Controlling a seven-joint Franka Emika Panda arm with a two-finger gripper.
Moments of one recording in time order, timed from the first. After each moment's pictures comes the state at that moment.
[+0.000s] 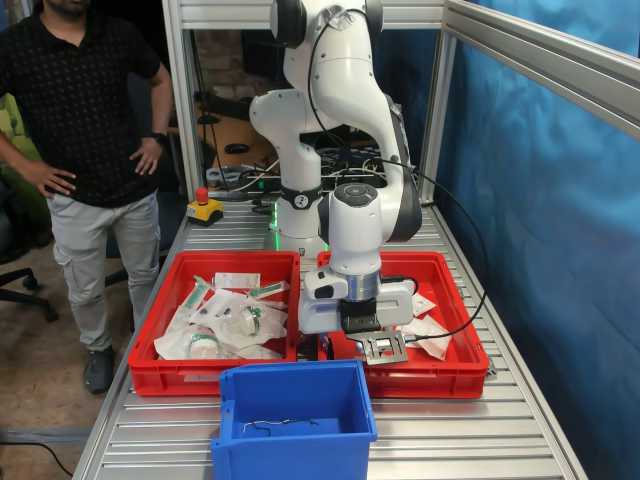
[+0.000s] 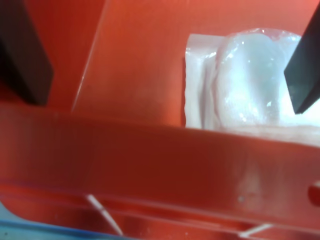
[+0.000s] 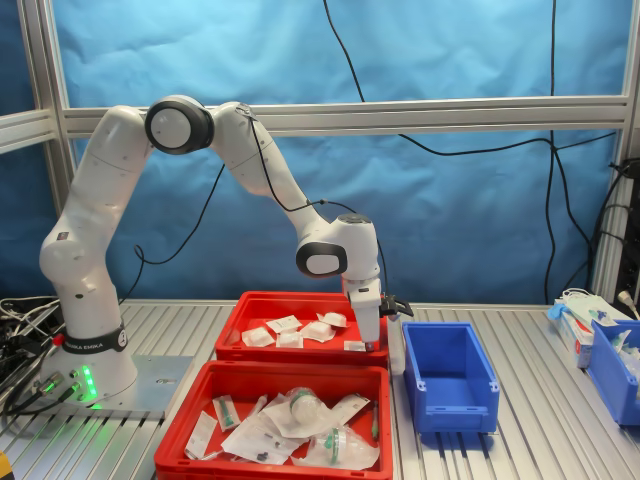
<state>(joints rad) 0.29 0.51 -0.14 -2.09 0.14 2.71 0.72</state>
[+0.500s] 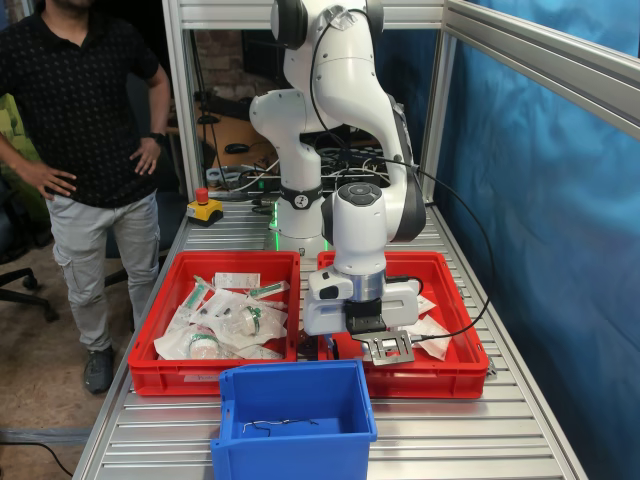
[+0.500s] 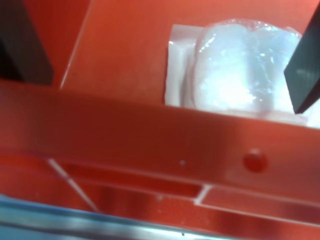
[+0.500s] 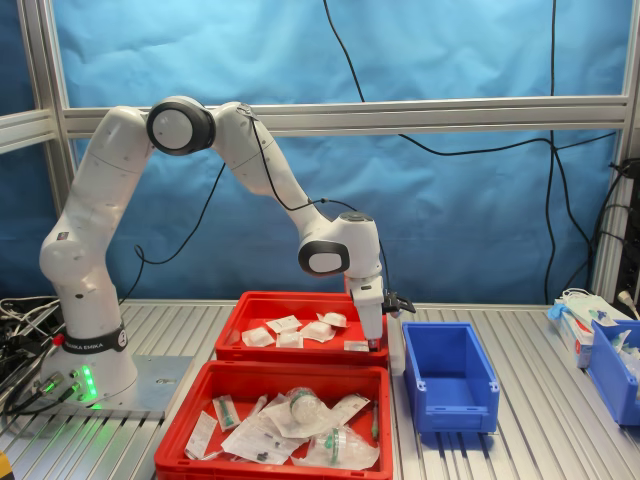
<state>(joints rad) 0.29 0.52 -0.13 -2.07 0.14 2.71 0.72</state>
